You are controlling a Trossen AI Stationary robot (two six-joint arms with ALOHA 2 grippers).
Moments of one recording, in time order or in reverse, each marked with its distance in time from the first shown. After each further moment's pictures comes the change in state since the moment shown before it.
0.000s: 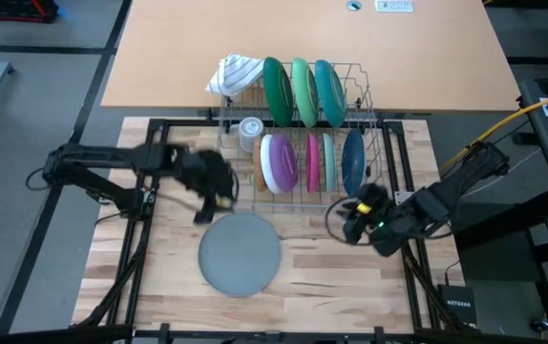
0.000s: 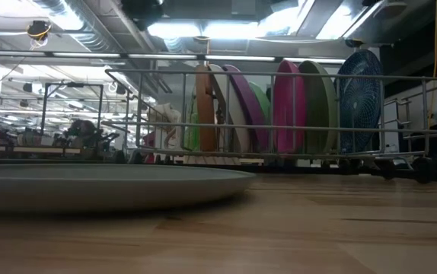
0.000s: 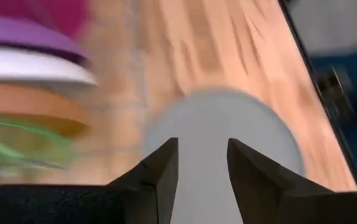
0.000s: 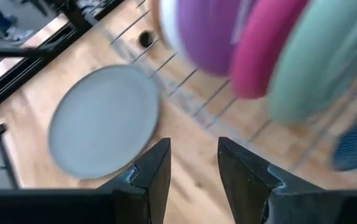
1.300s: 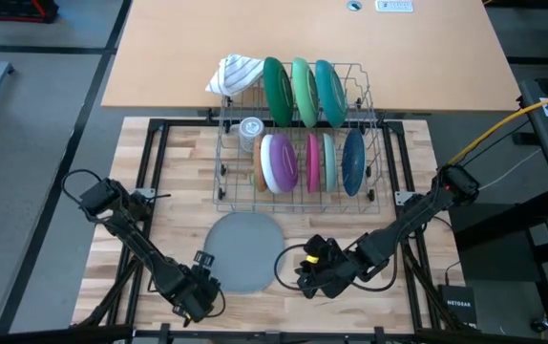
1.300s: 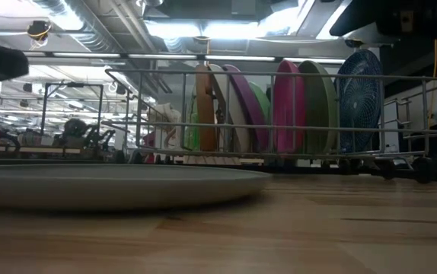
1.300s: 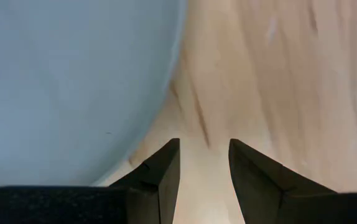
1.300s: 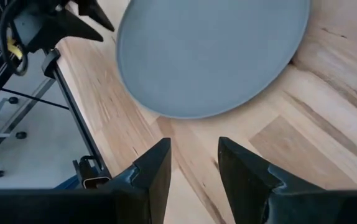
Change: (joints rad) left arm -0.839 0.570 -0.065 -0.027 -0.369 -0.549; right arm 0.000 0.465 0.000 0.614 -0.320 -0.002
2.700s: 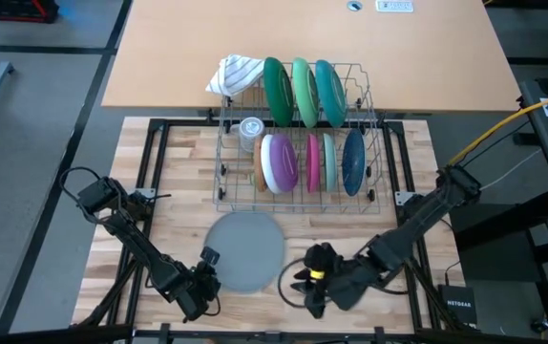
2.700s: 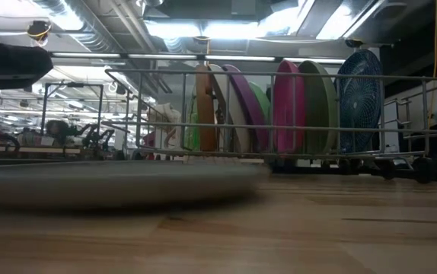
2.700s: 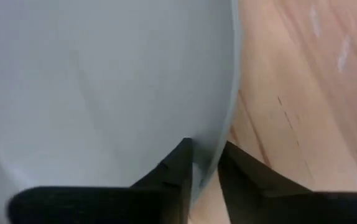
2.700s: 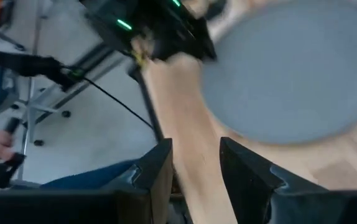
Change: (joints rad) left arm -0.006 -0.003 -0.143 0.225 -0.277 0.160; right arm 0.057 -0.002 0.222 -0.043 0.009 -0.209
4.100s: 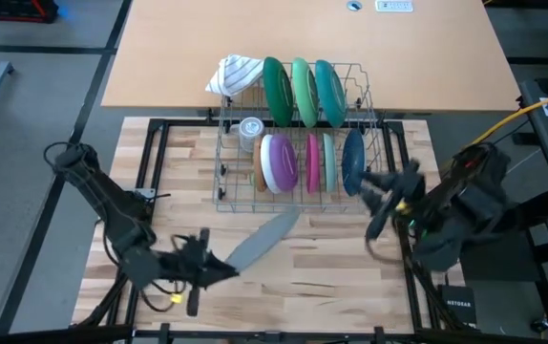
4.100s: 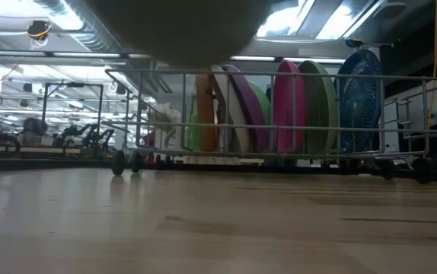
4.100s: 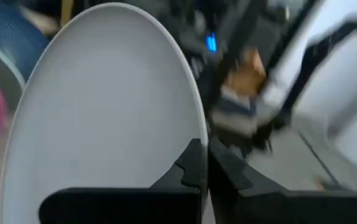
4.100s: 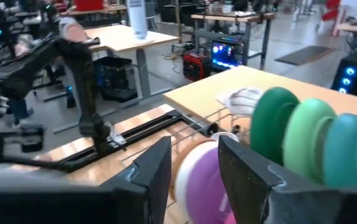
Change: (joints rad) left arm 0.009 -0.447 0.140 0.614 -0.318 -0.229; right arm 0.111 -0.243 0.408 -0.778 0.896 -0.134
